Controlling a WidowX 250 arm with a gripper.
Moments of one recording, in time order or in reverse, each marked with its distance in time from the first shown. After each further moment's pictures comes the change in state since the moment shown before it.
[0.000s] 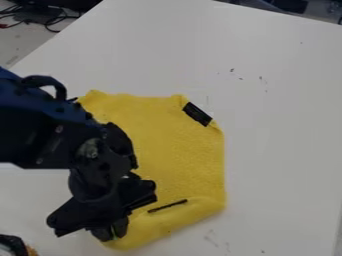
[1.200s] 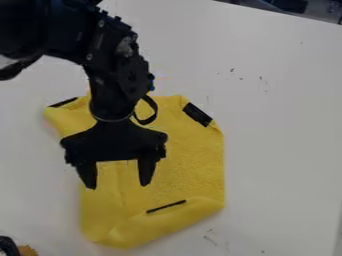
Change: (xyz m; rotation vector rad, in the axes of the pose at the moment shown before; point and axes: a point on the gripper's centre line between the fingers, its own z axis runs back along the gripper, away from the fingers) arm 0.050 -0.024 0.018 0.114 0.093 -0.260
